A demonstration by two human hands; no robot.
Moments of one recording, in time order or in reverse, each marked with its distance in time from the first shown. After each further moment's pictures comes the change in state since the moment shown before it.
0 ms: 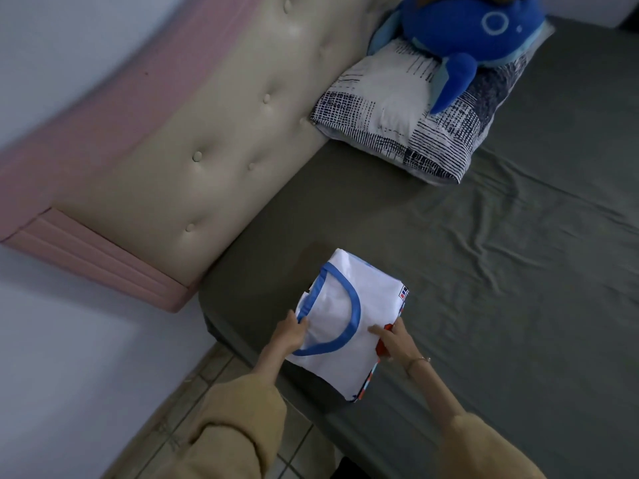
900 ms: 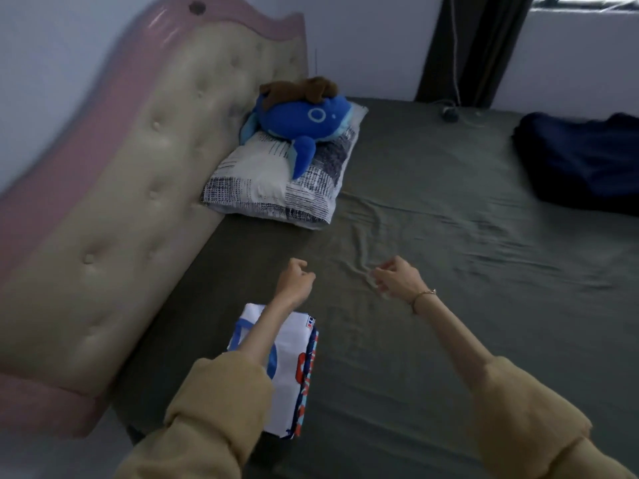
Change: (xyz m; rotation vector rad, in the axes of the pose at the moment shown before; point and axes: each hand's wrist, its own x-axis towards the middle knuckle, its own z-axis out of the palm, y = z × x) left_hand -0.110 0.204 0.012 -0.035 0.051 0.588; right_hand -0.098 -0.113 -0.166 -0.179 0.459 -0.263
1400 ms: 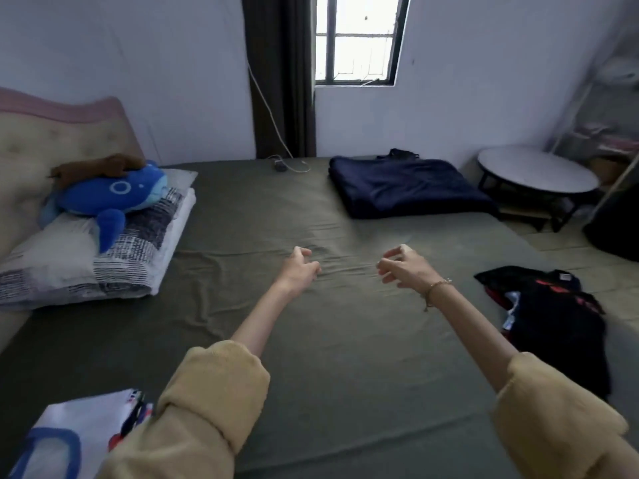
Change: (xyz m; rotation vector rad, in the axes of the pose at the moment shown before) left_hand -0.143 0.243 0.267 -0.092 -0.376 0.442; right_hand -0.161 0.146 -0.340 0.183 0.361 0.037
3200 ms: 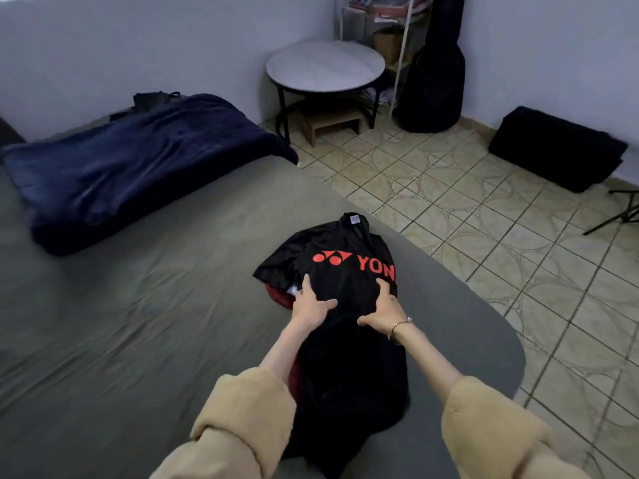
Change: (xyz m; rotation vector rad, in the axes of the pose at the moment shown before) left_hand 0.172 0.060 0.698 0.498 -0.584 -0.128; right_hand 0.166 0.475 -0.400 -0.035 0.217 0.675
